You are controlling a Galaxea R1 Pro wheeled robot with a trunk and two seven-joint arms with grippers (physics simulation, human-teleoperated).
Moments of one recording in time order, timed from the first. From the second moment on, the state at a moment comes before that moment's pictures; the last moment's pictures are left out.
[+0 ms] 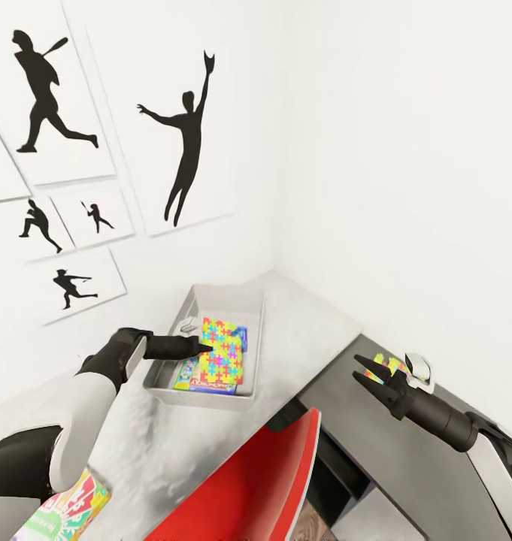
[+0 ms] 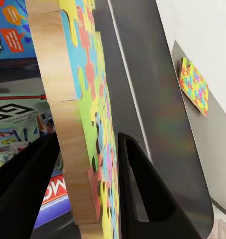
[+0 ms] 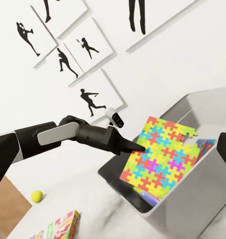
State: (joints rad) left arm -1.04 0.07 0.14 -0.43 -0.10 0.70 -0.92; right arm -0.23 -0.31 -0.14 -1.51 -0.73 0.41 1.06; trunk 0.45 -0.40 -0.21
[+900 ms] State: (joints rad) left arm -1.04 0.07 0.14 -0.45 -0.10 0.69 -0.92; right arm -0.23 -0.31 -0.14 -1.50 -0.73 0.40 1.06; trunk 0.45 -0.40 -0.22
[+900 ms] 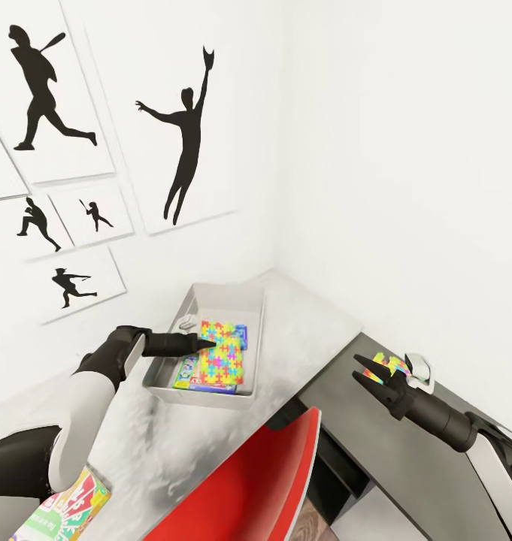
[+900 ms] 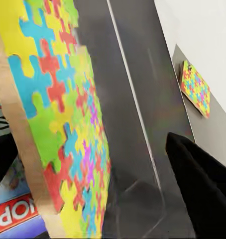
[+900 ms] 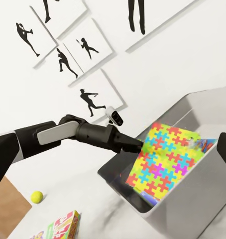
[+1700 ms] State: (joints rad) left arm -1.04 0.13 0.14 -0.56 -0.10 0.73 -1.04; right arm -0.23 -0.31 -0.14 -1.50 -0.73 0.40 1.06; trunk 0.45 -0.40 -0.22
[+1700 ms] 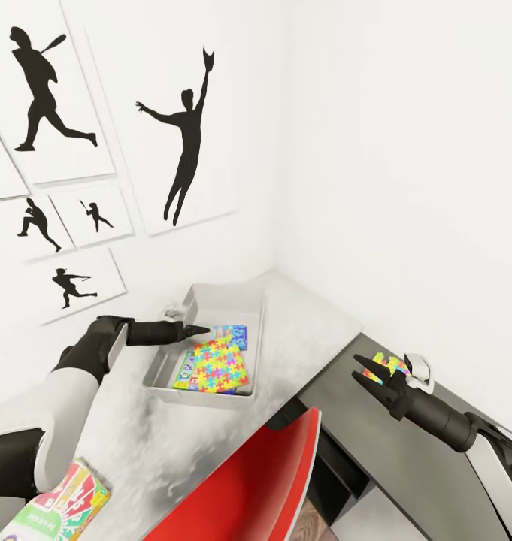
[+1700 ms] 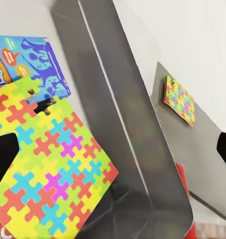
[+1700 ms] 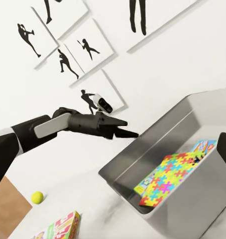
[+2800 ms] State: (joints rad) left arm -0.73 0.57 0.20 -0.73 0.10 0.69 -1.57; right arm -0.23 -0.30 -0.14 -1.51 -0.73 0.40 1.07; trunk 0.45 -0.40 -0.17
